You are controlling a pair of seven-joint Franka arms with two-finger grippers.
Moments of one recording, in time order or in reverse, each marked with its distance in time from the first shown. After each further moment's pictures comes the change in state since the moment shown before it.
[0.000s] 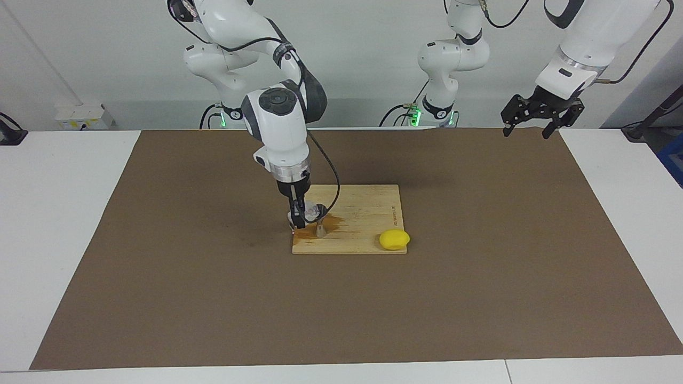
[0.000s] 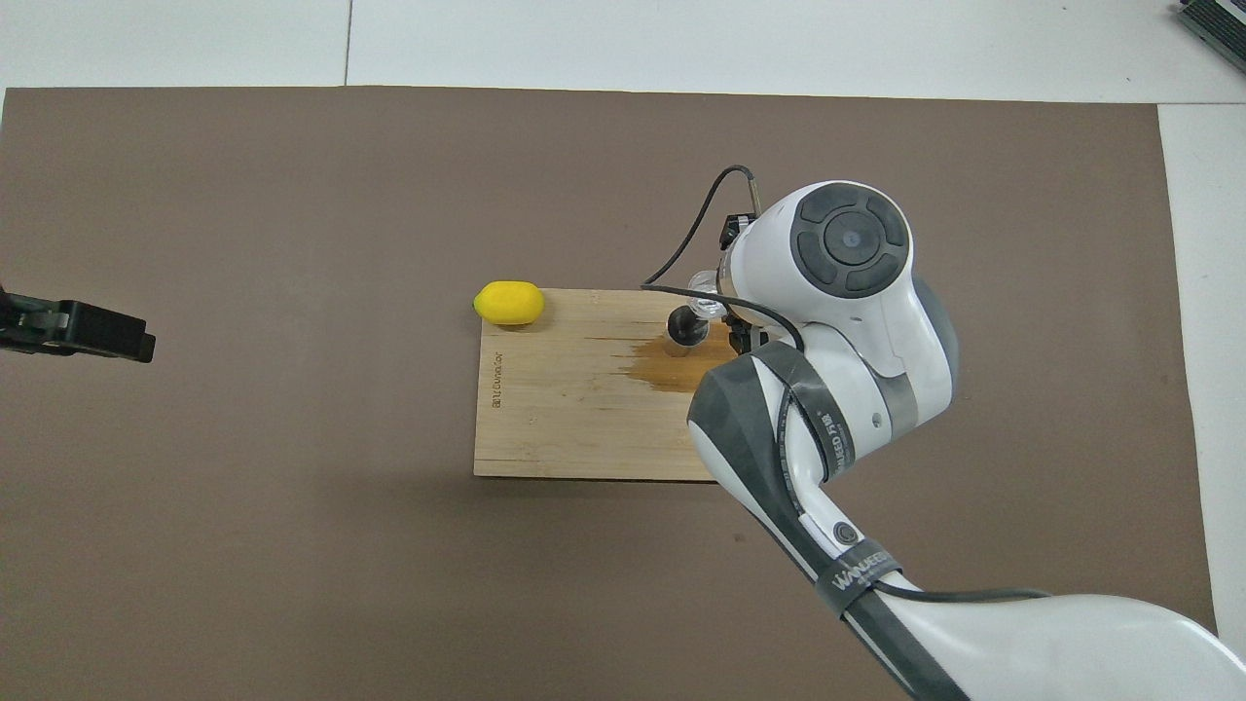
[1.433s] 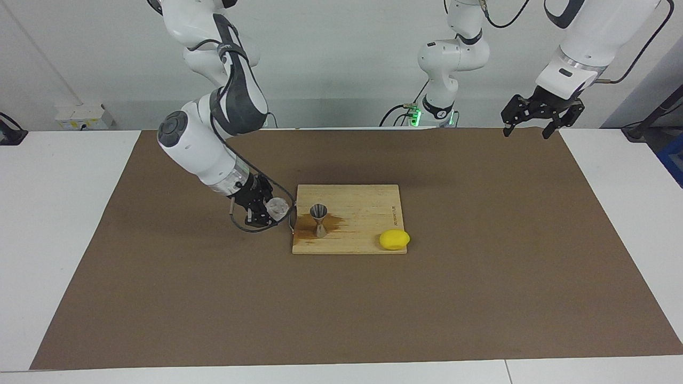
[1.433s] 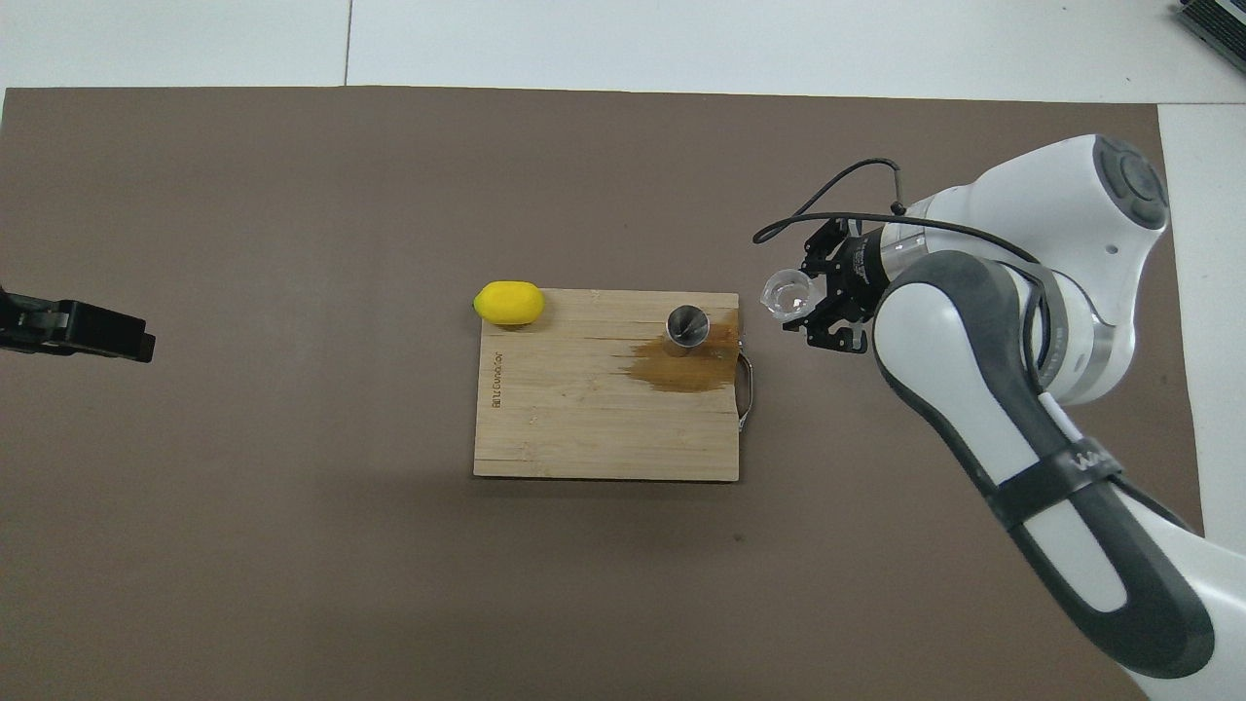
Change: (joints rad) left arm 0.000 0.000 0.000 0.000 0.000 0.001 0.000; right arm -0.209 -0.046 -0.001 -0.068 0.449 -0.085 -0.294
